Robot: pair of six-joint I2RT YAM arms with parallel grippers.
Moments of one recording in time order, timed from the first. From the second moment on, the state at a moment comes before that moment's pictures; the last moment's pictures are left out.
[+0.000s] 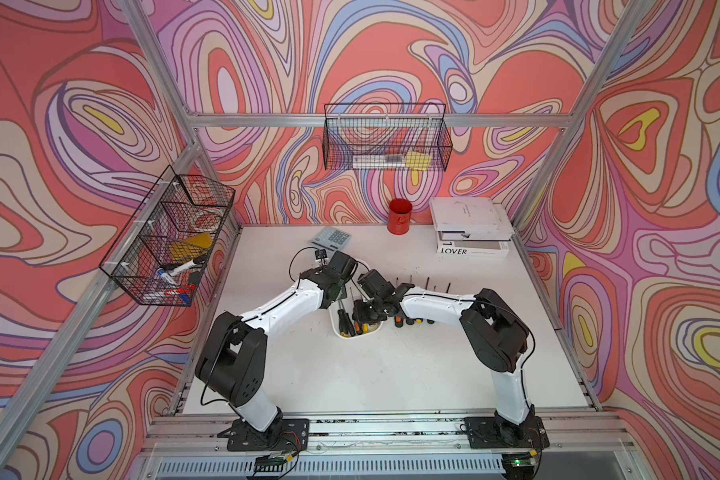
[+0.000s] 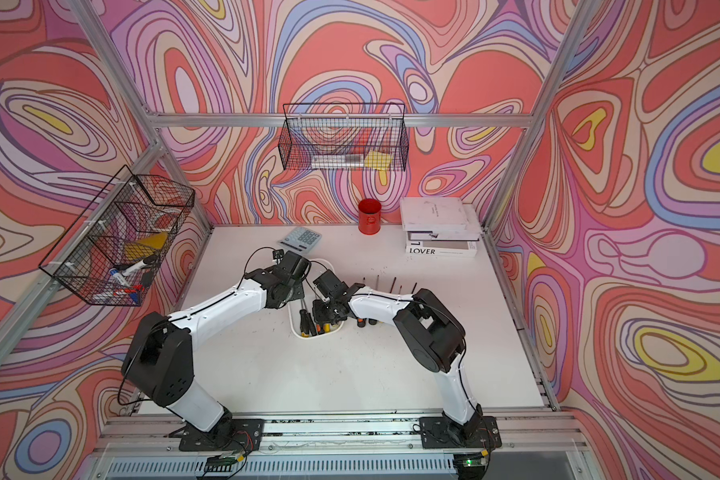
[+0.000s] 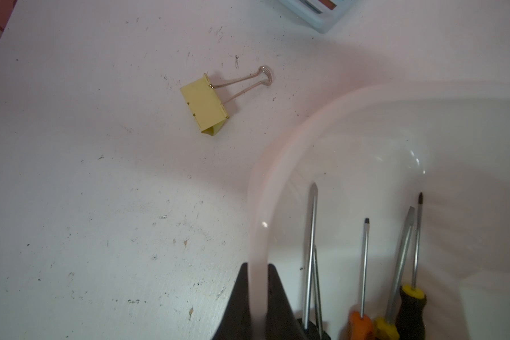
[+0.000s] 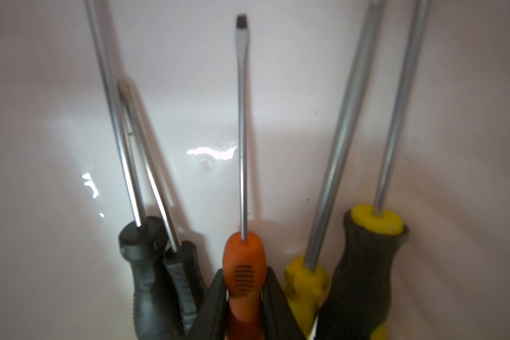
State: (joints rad) left arm -0.51 1.64 1.19 -0.64 -0.44 -0.66; right arm 0.80 2.05 1.39 -0.34 -0.20 0.62
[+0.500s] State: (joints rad) left arm -0.52 1.64 1.19 -0.64 -0.44 -0.66; right arm 0.80 1.93 1.38 -0.40 -0.11 0.62
